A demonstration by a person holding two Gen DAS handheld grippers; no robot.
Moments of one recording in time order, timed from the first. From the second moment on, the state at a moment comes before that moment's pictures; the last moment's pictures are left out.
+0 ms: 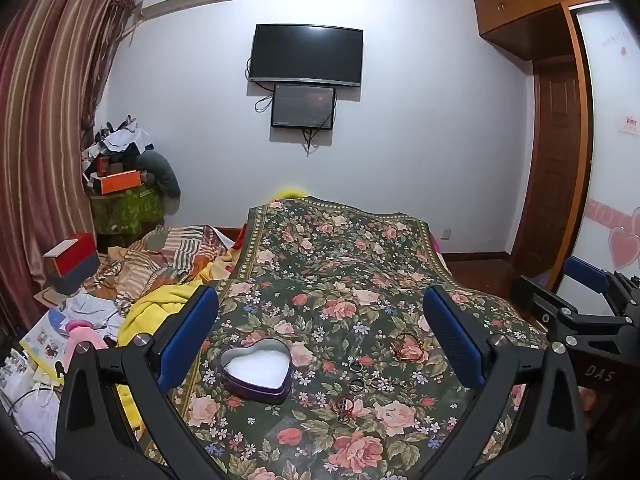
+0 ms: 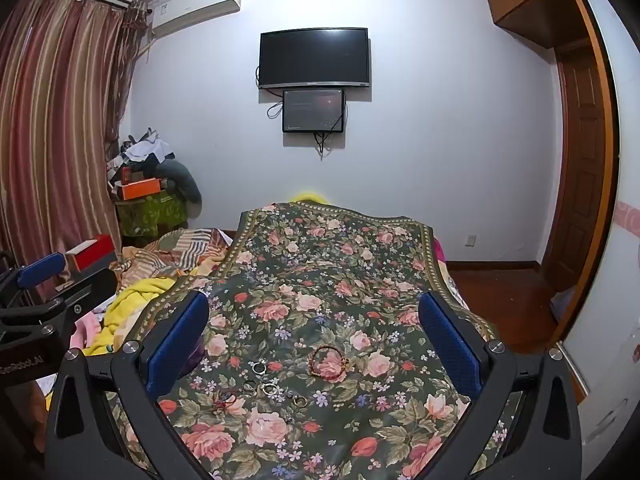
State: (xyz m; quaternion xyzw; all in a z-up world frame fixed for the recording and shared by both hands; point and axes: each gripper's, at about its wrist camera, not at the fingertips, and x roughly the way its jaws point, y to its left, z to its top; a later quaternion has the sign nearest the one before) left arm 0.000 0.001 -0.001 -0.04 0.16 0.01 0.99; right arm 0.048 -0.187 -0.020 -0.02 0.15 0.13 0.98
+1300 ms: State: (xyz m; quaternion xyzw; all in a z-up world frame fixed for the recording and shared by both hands) left arm 0.004 0.028 -0.009 -0.06 0.16 0.03 0.99; right arm 0.067 -0.154 -0.030 -0.01 0.17 0.17 0.97
